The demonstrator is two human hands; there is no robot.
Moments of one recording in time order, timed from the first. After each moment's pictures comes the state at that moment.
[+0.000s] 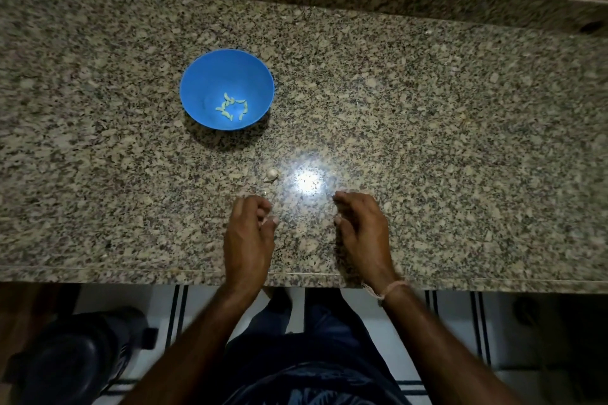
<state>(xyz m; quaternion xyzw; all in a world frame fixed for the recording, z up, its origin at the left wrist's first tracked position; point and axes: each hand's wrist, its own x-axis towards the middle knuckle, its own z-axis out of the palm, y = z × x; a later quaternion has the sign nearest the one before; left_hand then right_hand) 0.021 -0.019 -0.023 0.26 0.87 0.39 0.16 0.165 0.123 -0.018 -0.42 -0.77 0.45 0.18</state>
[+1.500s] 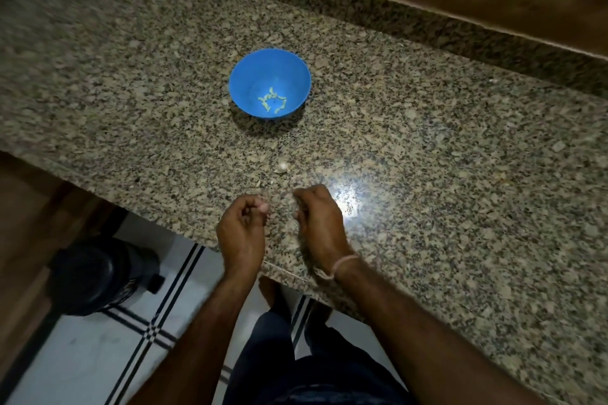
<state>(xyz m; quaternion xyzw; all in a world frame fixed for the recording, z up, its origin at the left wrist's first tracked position) 0.076 0.008 -0.013 -0.05 0.86 0.51 0.07 0.118 0.145 -0.027 -0.19 -0.89 0.41 0.02</state>
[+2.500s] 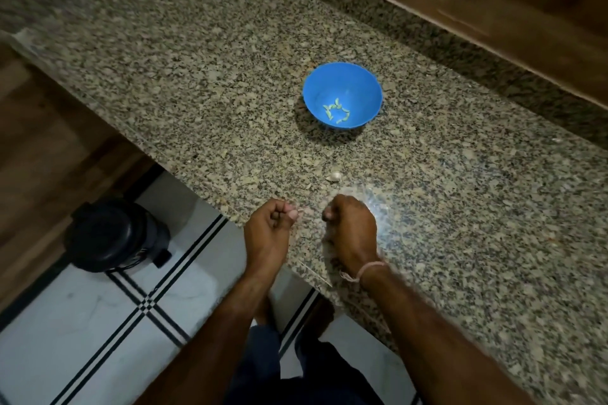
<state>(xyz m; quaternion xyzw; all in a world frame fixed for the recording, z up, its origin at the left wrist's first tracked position) 0.072 -0.029 -0.016 -0.11 0.81 0.56 0.10 0.093 0.125 -0.016 -0.17 -0.93 0.31 -0.03</state>
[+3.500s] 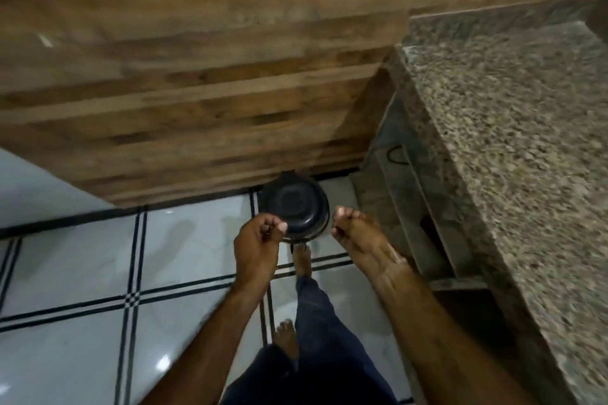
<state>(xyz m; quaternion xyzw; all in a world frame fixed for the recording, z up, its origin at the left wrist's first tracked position) 0.086 -0.556 -0.034 -0.39 0.73 0.54 -0.13 -0.036 -0.415 -0.031 -0.19 -0.59 0.70 -0.36</state>
